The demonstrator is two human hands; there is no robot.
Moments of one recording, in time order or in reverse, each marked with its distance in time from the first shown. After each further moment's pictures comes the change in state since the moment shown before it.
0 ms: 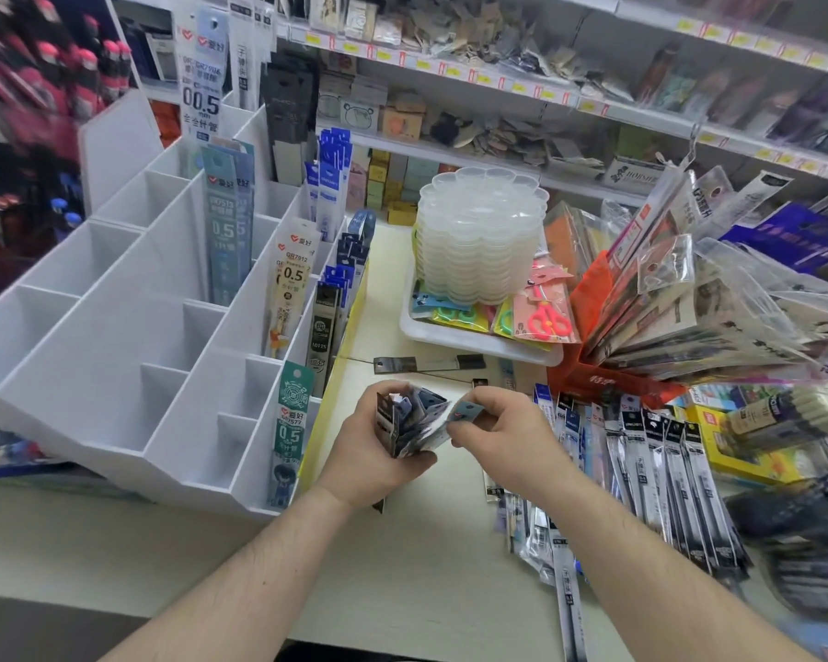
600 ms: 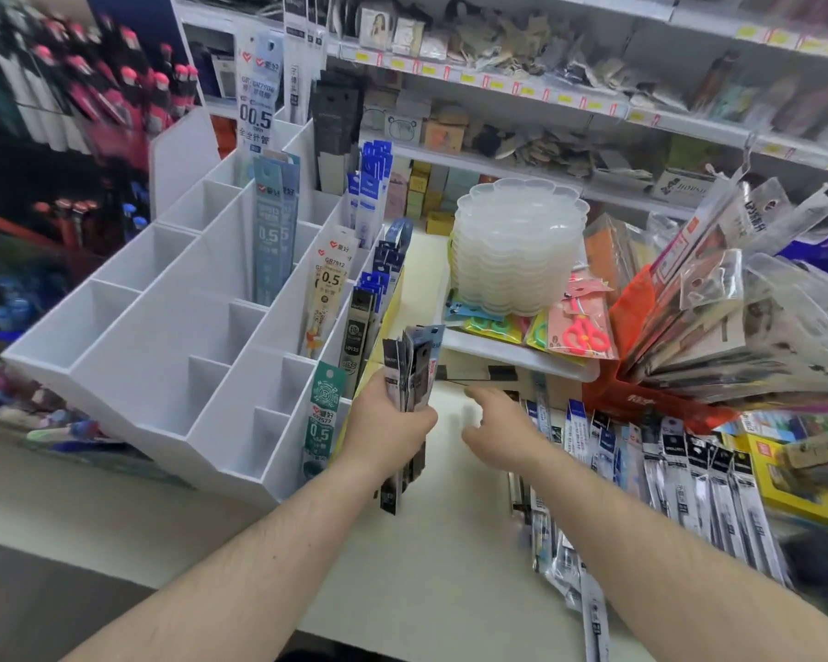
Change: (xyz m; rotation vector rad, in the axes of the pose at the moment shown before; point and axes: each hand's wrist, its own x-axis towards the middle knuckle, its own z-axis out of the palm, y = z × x) left_hand 0.014 0.042 -0.004 0.130 0.260 -0.227; right_hand 0.073 0.037 0.029 -0.432 -0.203 0.049
